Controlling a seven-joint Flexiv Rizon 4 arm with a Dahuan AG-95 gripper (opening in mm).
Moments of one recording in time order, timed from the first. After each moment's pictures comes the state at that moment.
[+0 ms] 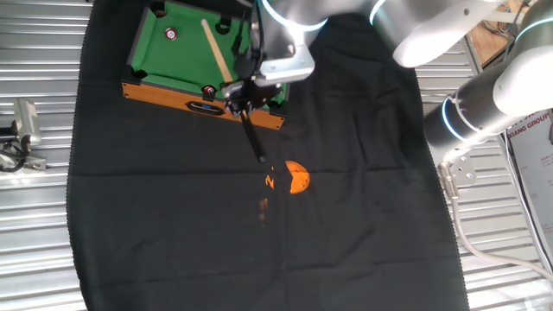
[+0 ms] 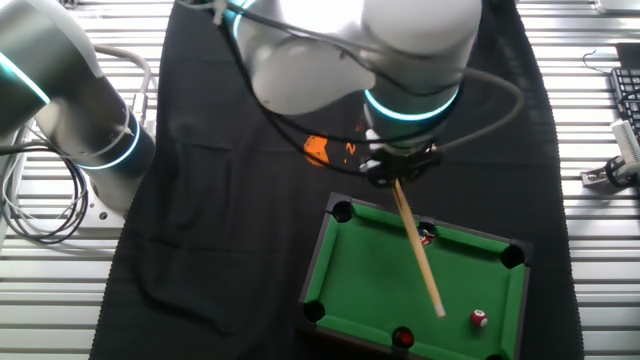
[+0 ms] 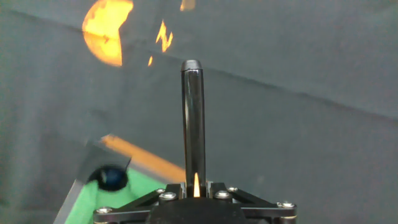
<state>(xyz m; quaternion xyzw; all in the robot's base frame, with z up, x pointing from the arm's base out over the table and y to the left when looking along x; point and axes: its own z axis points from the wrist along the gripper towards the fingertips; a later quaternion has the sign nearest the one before) 0.490 -0.054 0.097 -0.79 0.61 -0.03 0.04</state>
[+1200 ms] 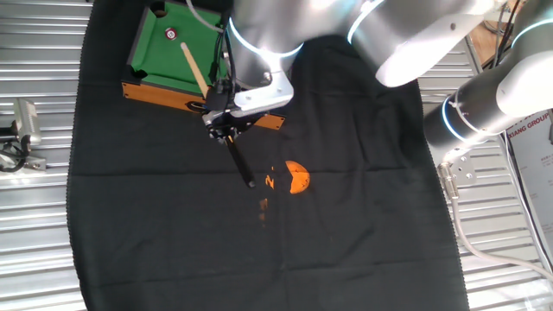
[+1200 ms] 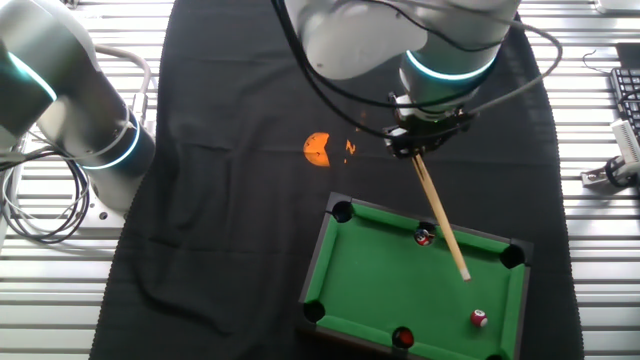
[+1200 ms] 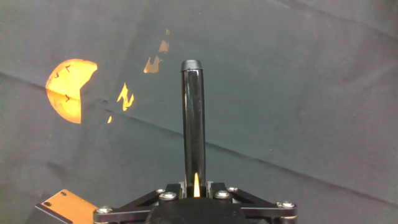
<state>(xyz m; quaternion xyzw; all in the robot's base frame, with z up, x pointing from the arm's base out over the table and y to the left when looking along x) 0.520 -0.005 0.108 -0.80 0.60 -0.02 0.04</state>
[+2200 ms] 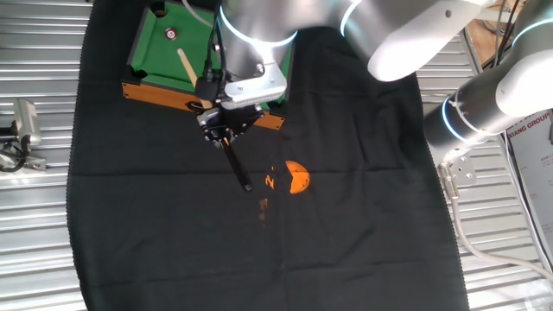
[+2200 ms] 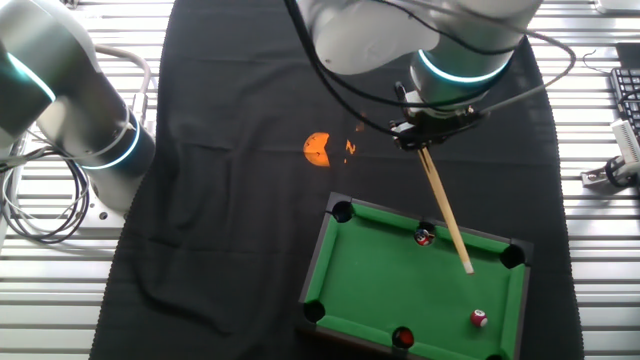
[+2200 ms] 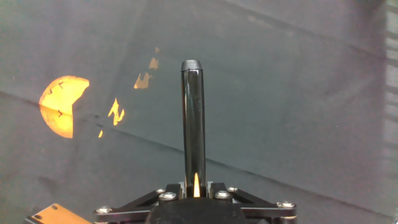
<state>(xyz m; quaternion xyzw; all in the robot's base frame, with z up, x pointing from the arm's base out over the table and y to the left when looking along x) 0.530 0.006 0.115 -0.80 0.60 0.01 0.06</state>
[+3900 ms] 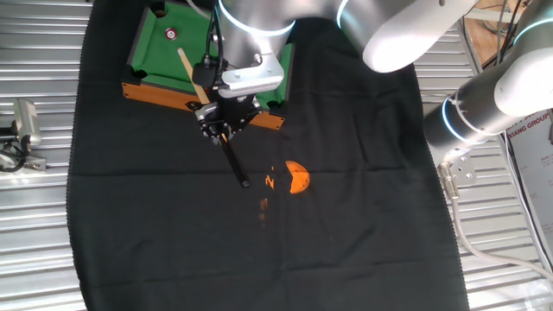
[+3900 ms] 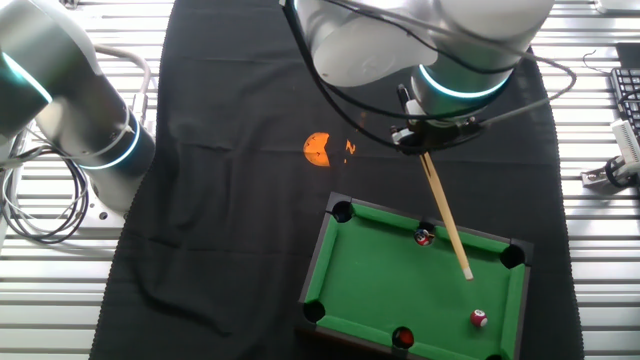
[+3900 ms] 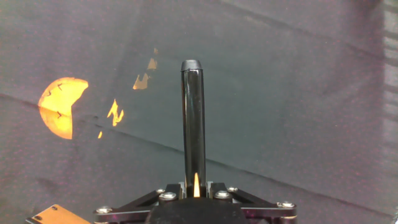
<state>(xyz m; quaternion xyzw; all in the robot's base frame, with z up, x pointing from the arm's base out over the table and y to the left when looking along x) 0.533 -0.006 0.114 -0.79 0.60 0.01 0.08</state>
